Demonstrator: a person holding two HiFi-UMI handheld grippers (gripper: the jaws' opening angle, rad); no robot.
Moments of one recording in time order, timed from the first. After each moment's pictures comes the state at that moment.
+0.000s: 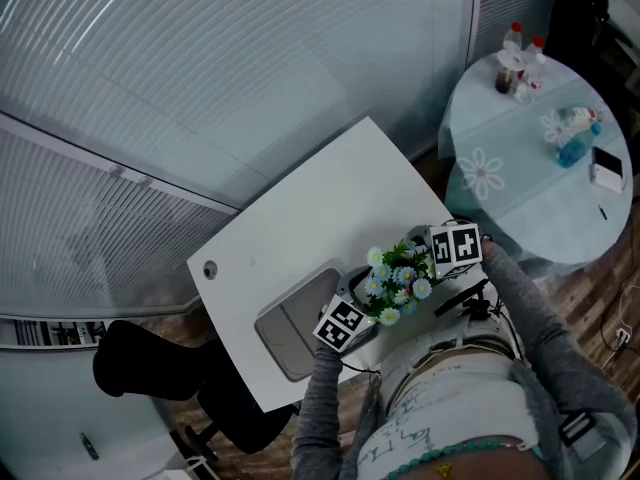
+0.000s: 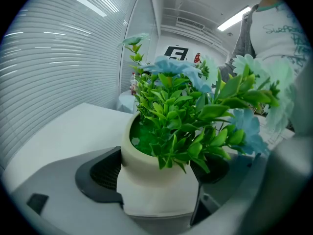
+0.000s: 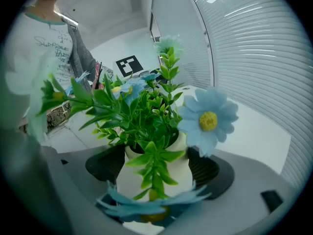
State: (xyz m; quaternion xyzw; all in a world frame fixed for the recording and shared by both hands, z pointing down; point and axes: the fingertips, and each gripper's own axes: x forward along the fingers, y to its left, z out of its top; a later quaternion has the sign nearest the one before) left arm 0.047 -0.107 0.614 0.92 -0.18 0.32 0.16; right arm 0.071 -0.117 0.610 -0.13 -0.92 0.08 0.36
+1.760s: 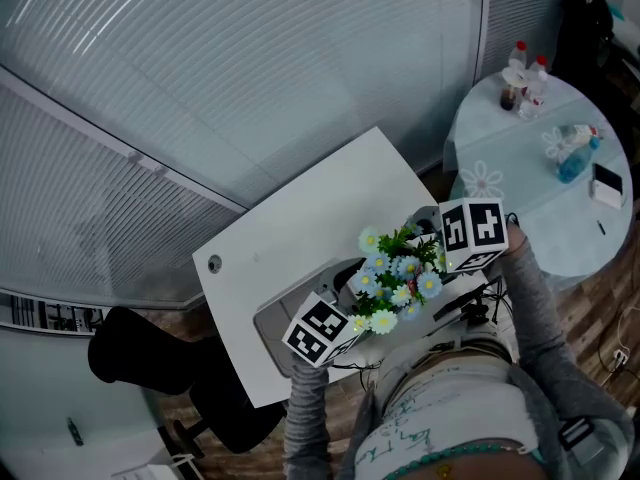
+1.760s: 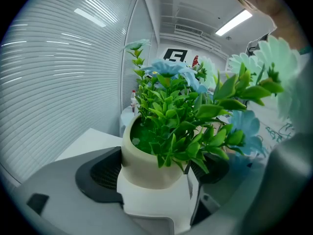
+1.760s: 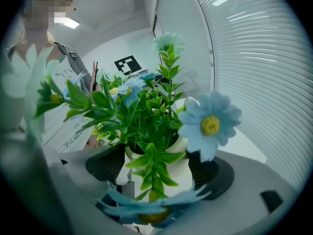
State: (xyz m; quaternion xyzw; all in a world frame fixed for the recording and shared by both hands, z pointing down) left arm 0.063 -0.101 0.466 0.92 -0.20 0.30 0.15; right arm 0.086 -0.114 0.463 -0.13 -0.91 0.06 0.38
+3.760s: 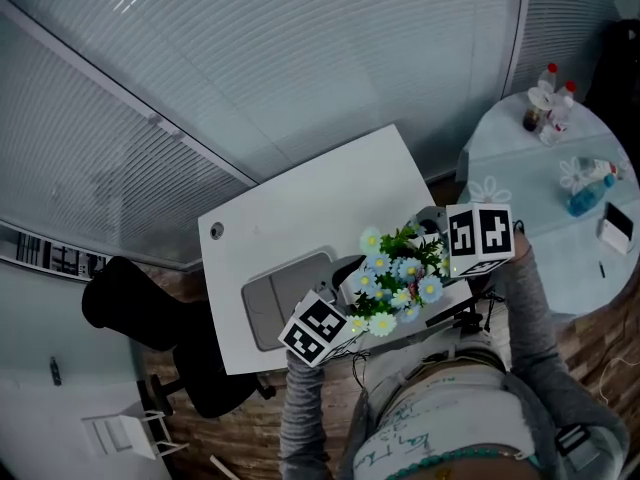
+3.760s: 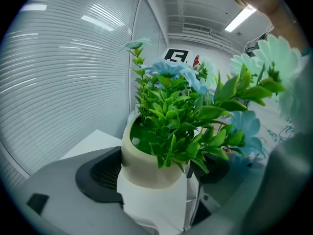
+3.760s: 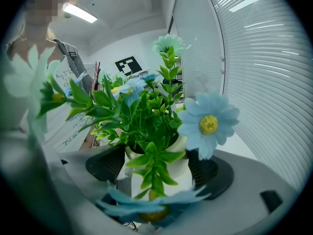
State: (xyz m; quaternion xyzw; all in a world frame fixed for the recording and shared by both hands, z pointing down) left arm 0.104 -0.092 0.455 0.90 -0.27 0.30 0.14; right arm 0.125 -0.108 0.451 -0.18 -0.91 0.01 0.37
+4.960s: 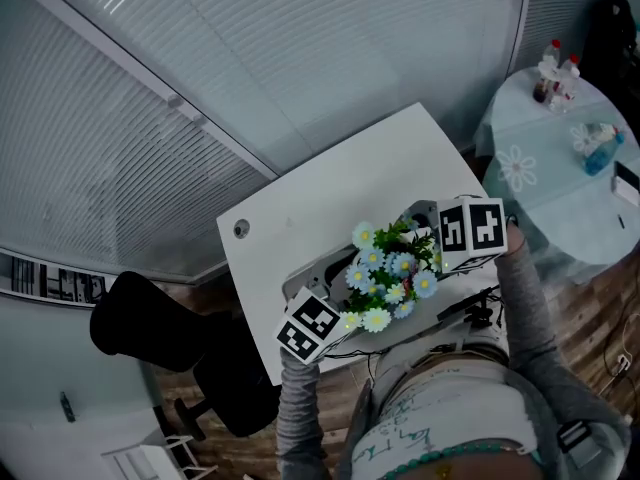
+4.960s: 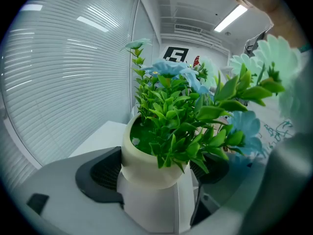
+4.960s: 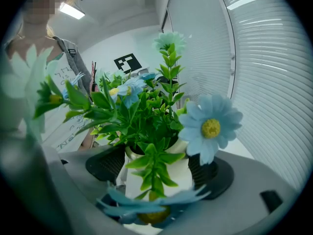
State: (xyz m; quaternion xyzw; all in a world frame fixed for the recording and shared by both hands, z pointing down) left arm -0.064 -0.053 0.459 0.91 -0.23 0.31 0.12; right arm -0.041 -0.065 0.455 -0.14 -0.92 0.02 0.38
